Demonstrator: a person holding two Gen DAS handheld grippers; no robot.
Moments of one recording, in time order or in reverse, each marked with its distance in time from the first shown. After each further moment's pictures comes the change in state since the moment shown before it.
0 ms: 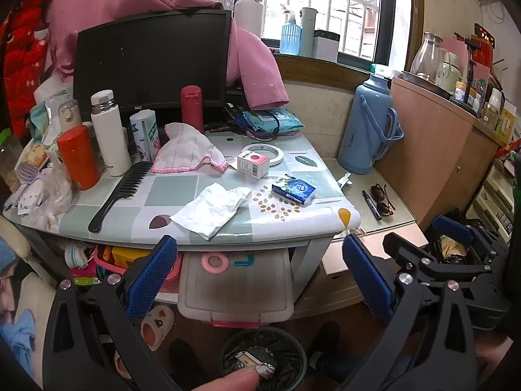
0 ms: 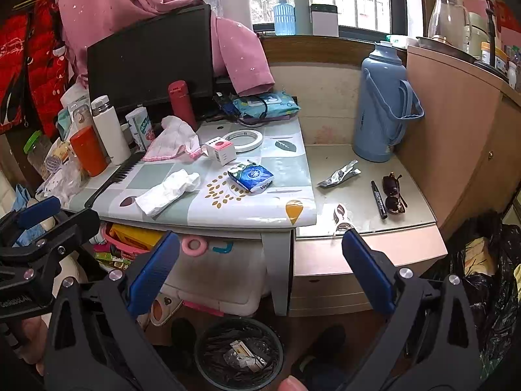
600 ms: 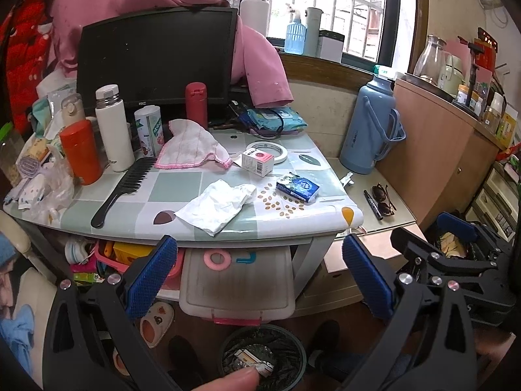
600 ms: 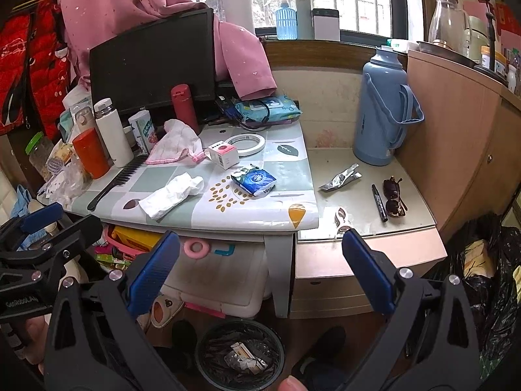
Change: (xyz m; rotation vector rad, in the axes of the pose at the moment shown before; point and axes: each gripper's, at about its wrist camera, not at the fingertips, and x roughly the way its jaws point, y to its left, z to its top) left arm -0.001 0.006 -0.003 -0.017 0.010 0.003; right arm -0.005 0.002 0.004 -0.002 -0.007 0.003
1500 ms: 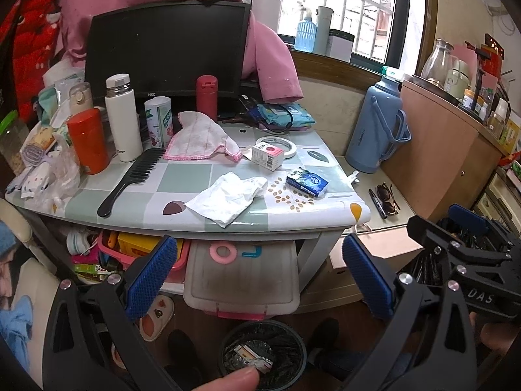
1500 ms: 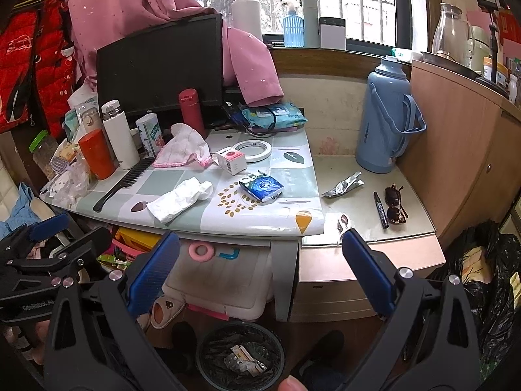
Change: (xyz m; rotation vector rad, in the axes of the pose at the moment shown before) left arm -0.002 0.015 -0.007 -0.031 0.014 0.009; right arm -0.011 0.014 0.006 -0.017 -0.018 0.006
